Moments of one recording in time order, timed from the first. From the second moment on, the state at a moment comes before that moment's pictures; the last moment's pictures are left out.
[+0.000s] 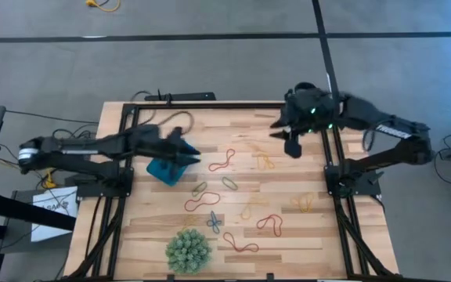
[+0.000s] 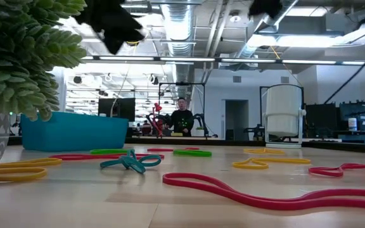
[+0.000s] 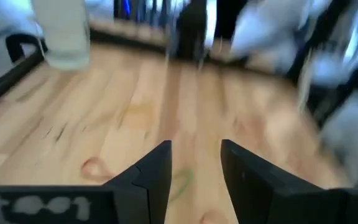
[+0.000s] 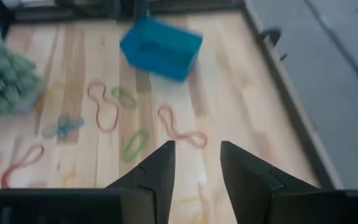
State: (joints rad) left arm 0.14 1.03 0.73 -0.10 0.18 -0.10; right arm -0.21 1.17 1.35 -0.90 -0.06 -0.12
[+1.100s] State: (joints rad) left arm -0.19 1.89 1.10 -0.19 0.37 0.12; right arm -0.04 1.15 0.72 -0.24 -0.08 0.16
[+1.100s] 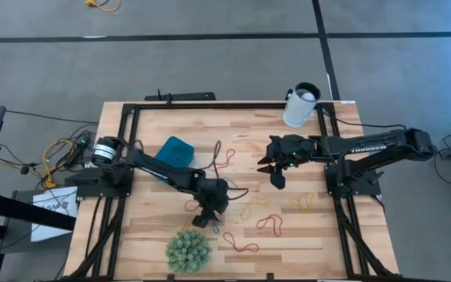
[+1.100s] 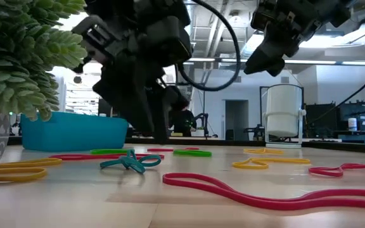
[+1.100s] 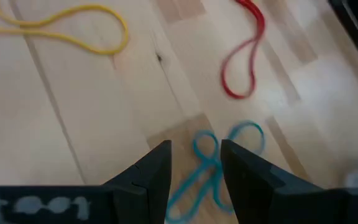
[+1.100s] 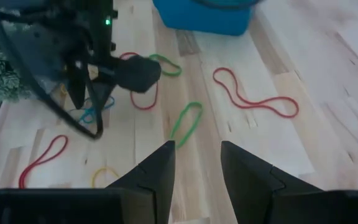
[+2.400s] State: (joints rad) left arm -0.35 1.93 1.12 -0.22 0.17 -0.30; right arm -0.03 1.15 0.72 -0.23 -0.08 0.15
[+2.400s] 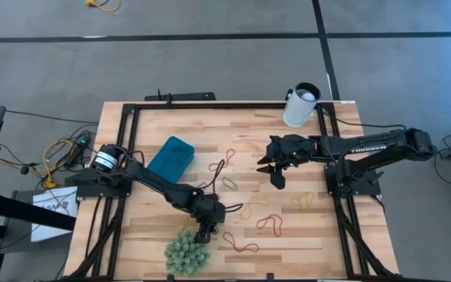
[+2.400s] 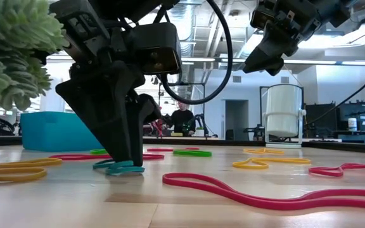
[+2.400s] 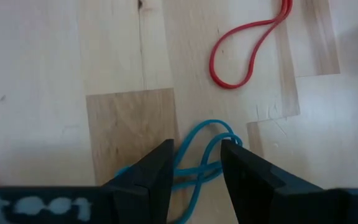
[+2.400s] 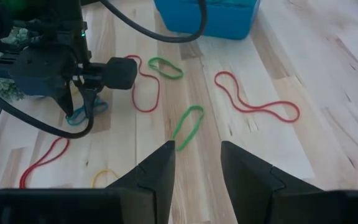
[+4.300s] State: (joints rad) left arm -0.27 1.90 1.71 -1.58 -0.71 -0.43; right arm -0.03 1.15 0.70 -0.22 -0.08 0.15
